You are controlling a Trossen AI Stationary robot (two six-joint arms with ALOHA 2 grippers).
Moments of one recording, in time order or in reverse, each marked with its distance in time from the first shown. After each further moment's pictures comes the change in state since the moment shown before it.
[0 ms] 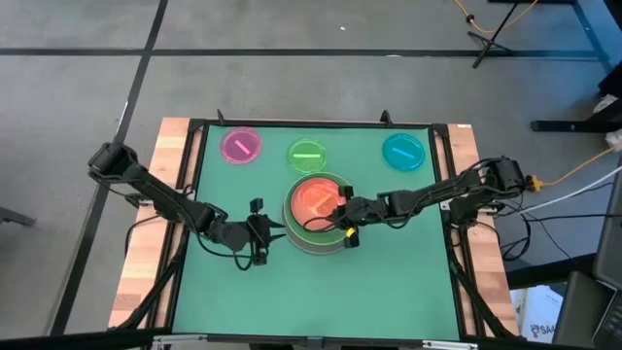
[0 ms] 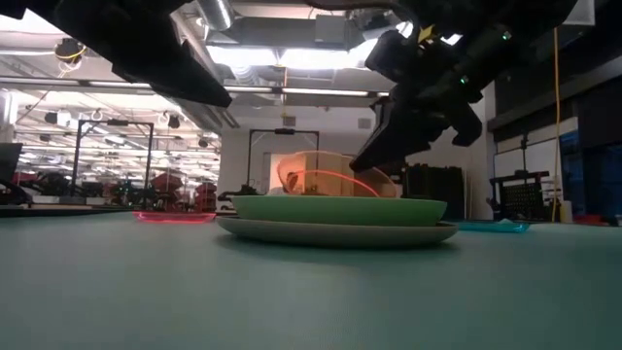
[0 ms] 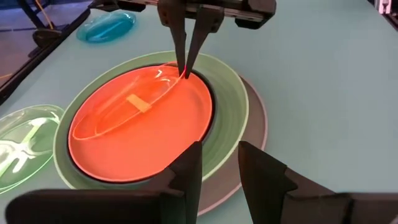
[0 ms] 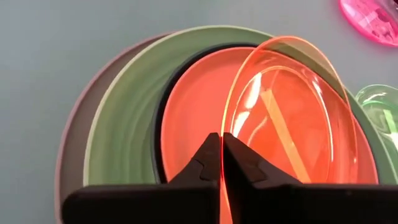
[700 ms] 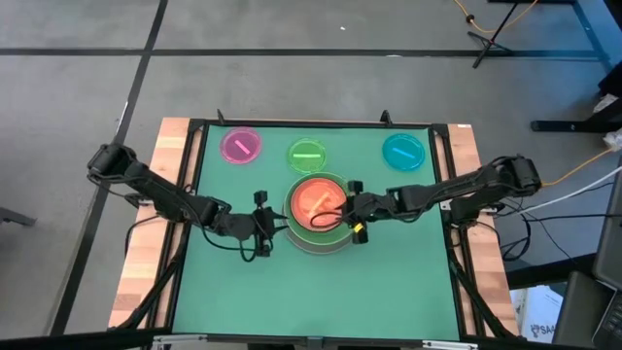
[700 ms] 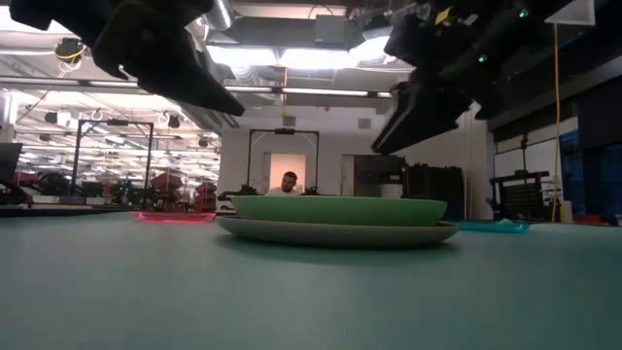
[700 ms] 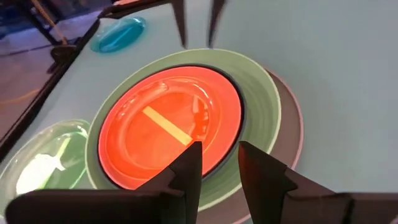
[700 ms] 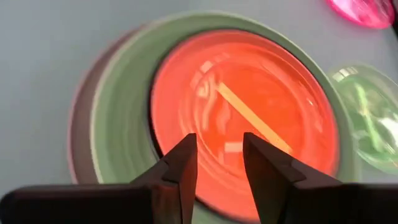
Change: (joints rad) left arm 0.099 0.000 0.000 0.002 0.052 0.183; right arm -0.003 -0.144 0.000 -0.200 0.028 0.043
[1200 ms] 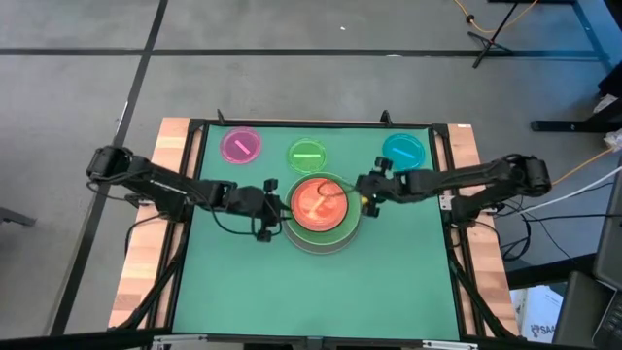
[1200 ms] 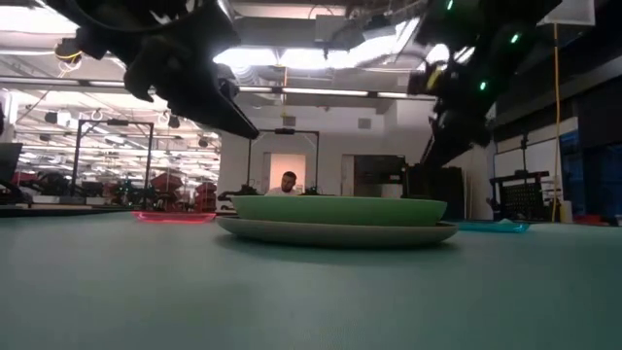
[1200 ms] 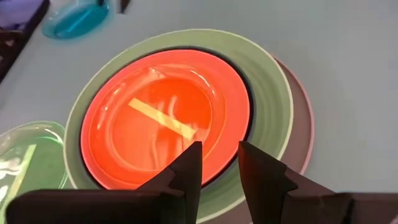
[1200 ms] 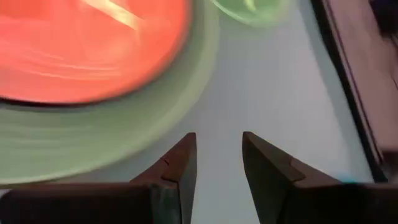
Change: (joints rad) left arm 0.258 -0.003 0.000 -0.021 0.393 0.154; right arm -0.180 -0.089 -0.011 -0.366 0.254 0.166
